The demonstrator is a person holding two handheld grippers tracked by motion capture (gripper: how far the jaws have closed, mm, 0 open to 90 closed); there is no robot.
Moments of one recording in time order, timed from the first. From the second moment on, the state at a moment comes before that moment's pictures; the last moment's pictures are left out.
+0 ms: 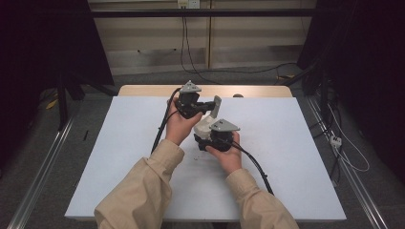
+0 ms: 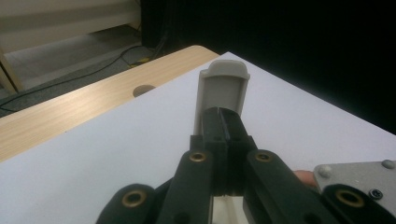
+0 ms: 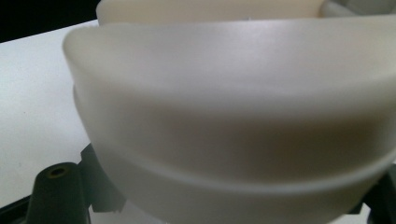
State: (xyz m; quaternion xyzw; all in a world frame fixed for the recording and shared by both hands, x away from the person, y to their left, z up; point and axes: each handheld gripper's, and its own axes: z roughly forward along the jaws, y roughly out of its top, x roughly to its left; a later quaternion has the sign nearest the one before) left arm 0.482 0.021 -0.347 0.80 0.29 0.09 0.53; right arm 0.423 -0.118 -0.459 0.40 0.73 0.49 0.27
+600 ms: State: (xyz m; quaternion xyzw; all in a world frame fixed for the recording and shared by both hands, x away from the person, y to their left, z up) left arm 0.491 0.012 -0.352 0.80 0.28 0.08 0.52; right arm 0.424 -0.118 -0.459 0.40 0.73 0.48 0.26
